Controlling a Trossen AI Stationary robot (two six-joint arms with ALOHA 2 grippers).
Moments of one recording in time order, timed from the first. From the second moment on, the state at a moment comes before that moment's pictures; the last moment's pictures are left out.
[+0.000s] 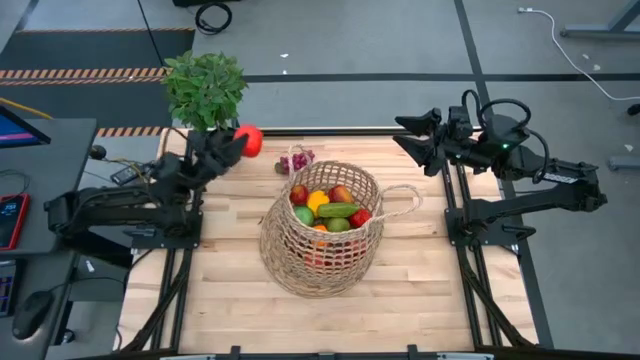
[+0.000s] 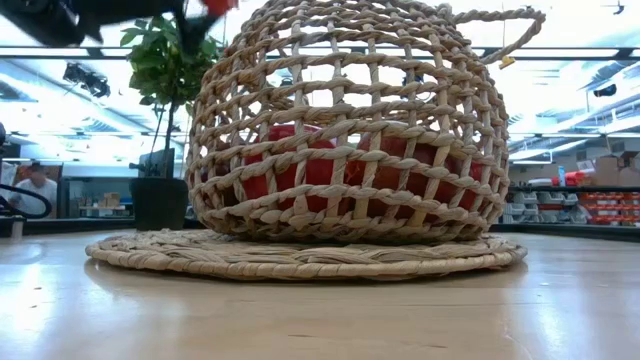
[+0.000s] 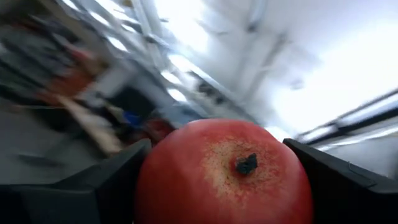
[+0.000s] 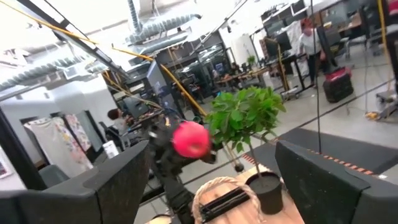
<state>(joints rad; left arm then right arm) 0.33 0.82 0.41 0.95 -0.19 -0.77 -0.14 0.81 1.01 -0.01 0.14 0.36</state>
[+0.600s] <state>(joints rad) 0.33 0.88 1.11 0.65 -0.11 -0.89 -0.14 0.81 1.01 0.04 0.17 0.28</state>
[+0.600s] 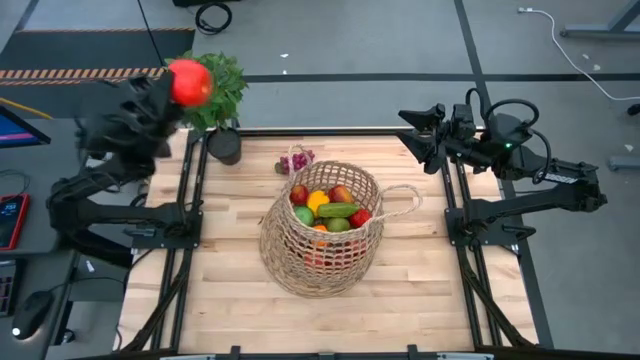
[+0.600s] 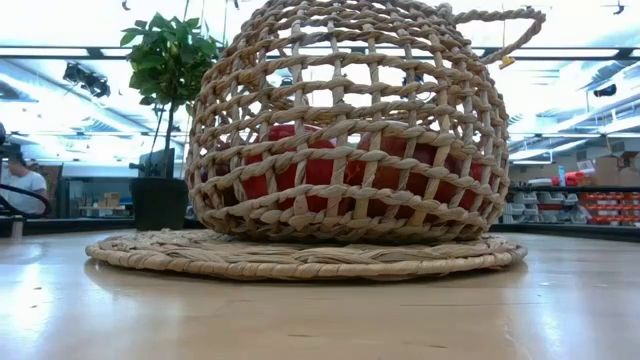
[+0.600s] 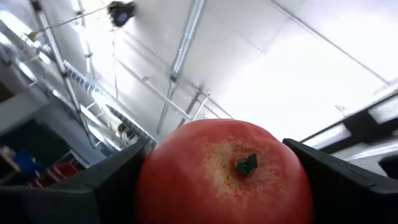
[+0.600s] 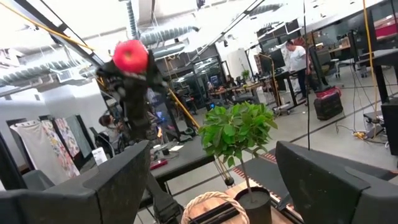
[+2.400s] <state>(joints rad) 0.17 1.41 1.57 0.22 -0.04 0.78 -0.12 0.78 1.01 -0.01 0.33 -0.17</state>
